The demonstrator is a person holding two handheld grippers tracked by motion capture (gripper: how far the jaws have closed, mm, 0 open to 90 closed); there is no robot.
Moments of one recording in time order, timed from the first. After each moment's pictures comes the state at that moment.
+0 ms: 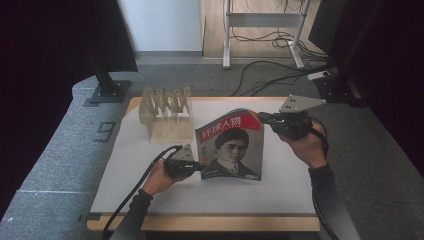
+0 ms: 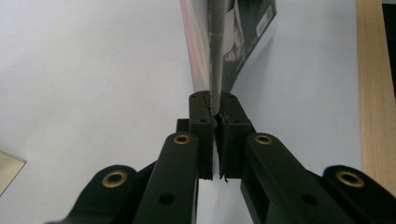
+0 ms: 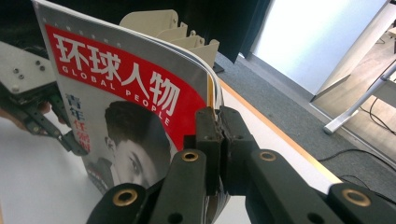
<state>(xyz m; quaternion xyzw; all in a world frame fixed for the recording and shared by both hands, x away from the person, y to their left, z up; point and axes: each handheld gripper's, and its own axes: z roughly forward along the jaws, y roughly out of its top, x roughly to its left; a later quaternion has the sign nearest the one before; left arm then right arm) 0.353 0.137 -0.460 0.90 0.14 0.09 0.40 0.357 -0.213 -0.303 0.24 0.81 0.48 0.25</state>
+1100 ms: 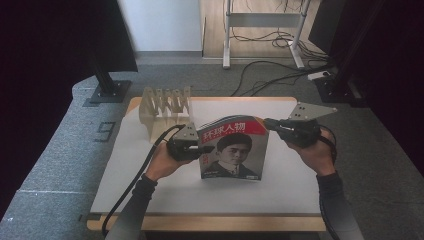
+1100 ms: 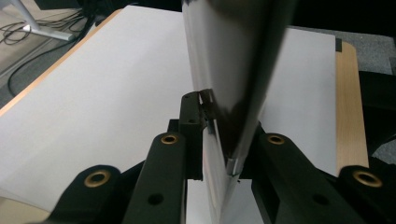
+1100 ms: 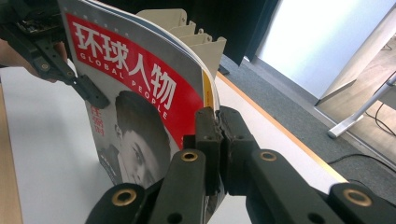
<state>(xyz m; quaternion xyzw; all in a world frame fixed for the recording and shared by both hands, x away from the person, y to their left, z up) 0.365 0.118 -0.380 0.88 0.14 0.11 0.45 0.342 -0.229 -0.309 0.23 0.81 0.49 0.24</state>
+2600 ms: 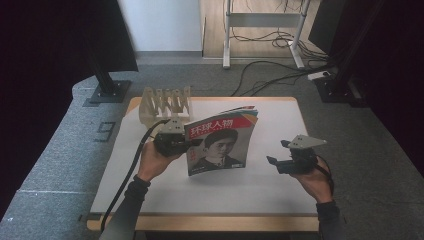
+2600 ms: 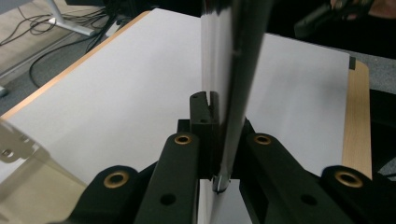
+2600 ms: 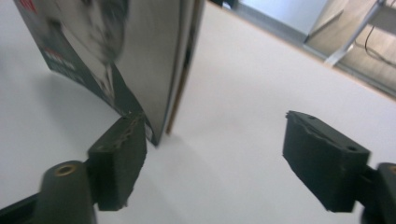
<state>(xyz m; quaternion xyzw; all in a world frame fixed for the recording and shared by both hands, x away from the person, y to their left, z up) 0.367 0.152 -0.368 0.86 0.20 0.12 0.46 0.335 -0.259 -0.429 0.33 0.82 0.42 0.22</state>
